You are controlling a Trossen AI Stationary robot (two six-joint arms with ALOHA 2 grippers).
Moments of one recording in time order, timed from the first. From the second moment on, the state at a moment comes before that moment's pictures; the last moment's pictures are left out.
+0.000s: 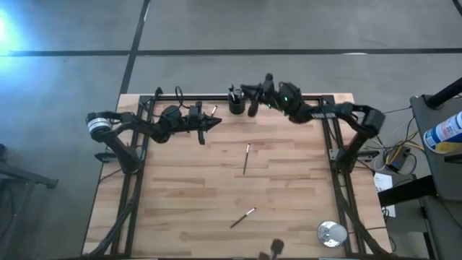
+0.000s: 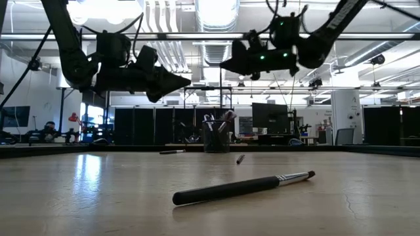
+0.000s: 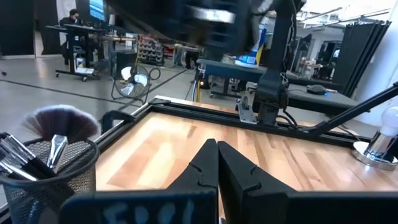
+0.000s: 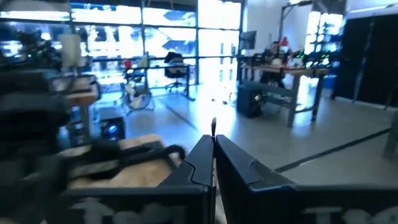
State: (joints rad) left arm 0.54 1.57 0.44 1.22 0.40 -0.14; right arm -0.57 1.70 0.90 0.90 -0.12 0.03
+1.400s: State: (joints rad) left arm 0.56 1.57 0.46 1.00 0.29 -0.19; right arm -0.62 1.84 1.15 0.34 -0.03 0.03
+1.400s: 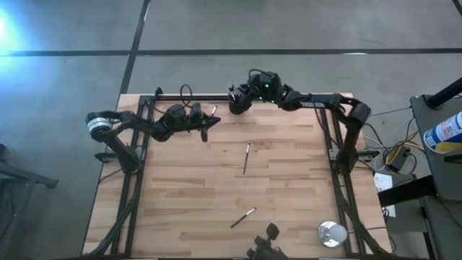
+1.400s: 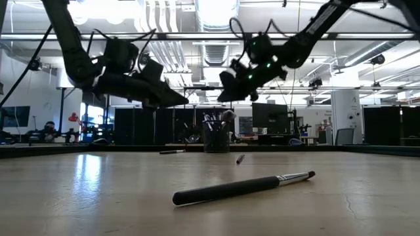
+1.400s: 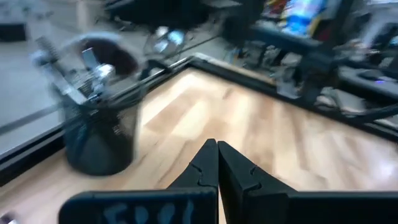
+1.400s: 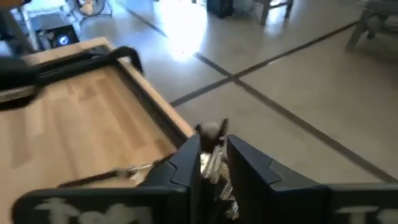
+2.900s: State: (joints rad) left arm 0.73 1.91 1.10 0.04 -0.07 -0.22; right arm -0.25 1.39 0.46 0.65 0.24 0.09
